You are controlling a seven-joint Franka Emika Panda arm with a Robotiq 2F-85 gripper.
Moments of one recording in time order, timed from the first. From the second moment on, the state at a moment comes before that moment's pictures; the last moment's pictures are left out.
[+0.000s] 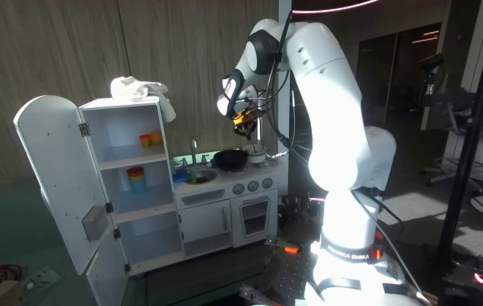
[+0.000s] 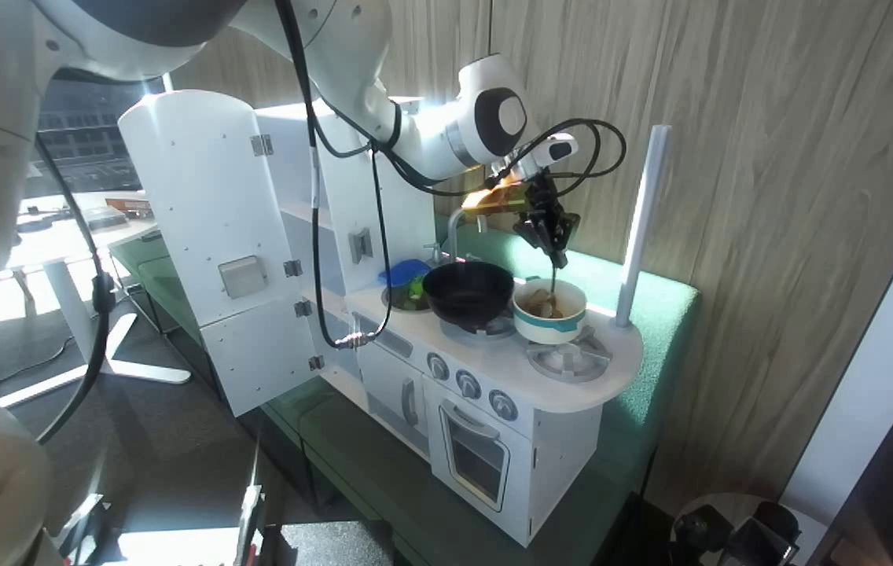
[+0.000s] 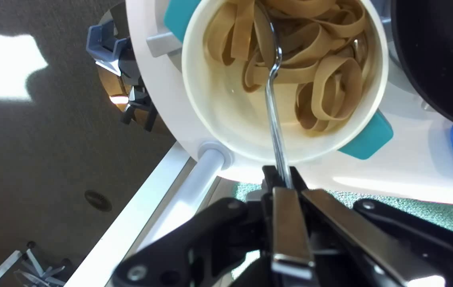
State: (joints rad) arm -0.38 0.48 -0.43 -1.66 -0.26 2.38 0.29
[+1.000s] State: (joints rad) arm -0.13 0.24 -0.43 -1.77 -0.65 2.53 0.59
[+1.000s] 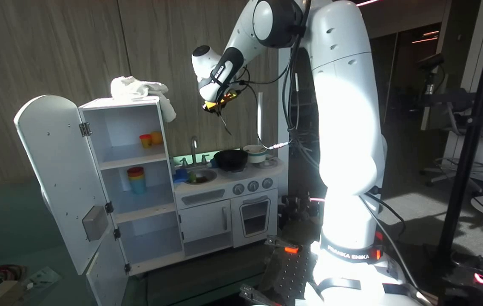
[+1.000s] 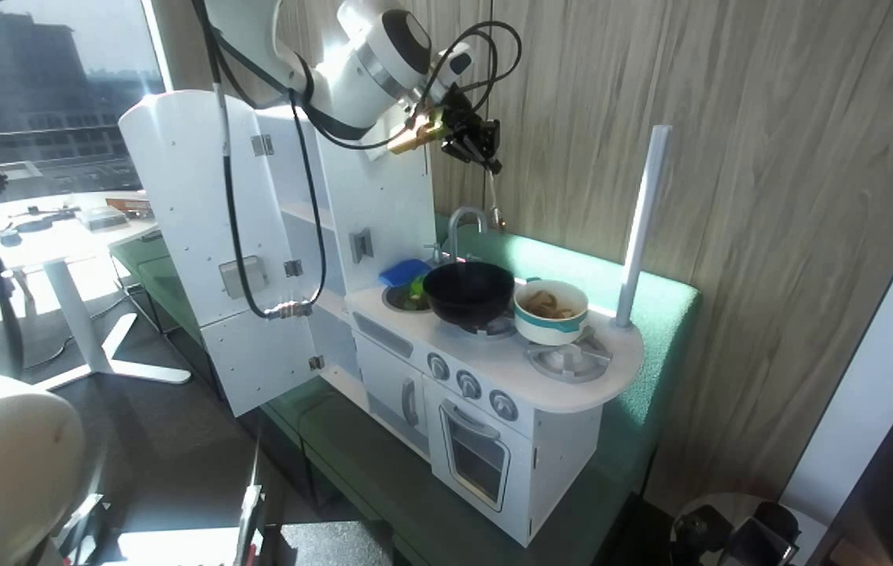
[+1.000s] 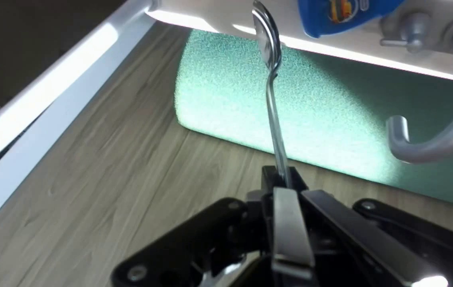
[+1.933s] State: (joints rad) arm -0.14 0.24 -0.33 -1.96 -0.39 2.87 0.75
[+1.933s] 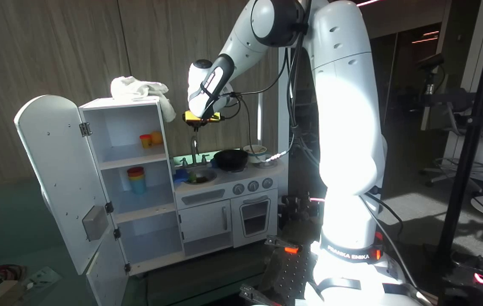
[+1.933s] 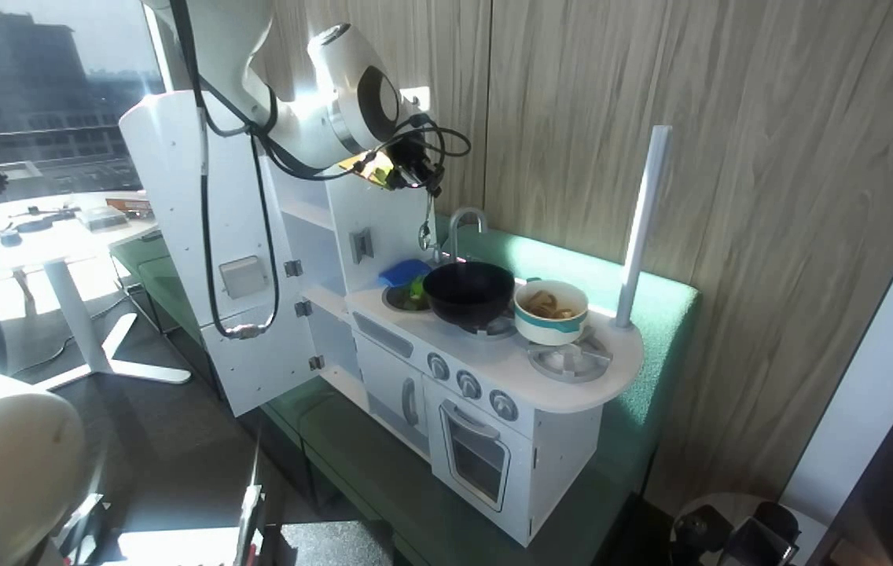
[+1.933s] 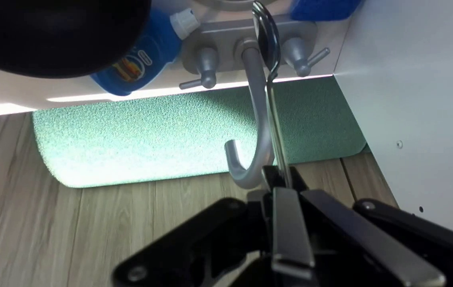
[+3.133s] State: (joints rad) arm -0.12 0.44 -0.33 -1.95 -0.37 2.89 0.63
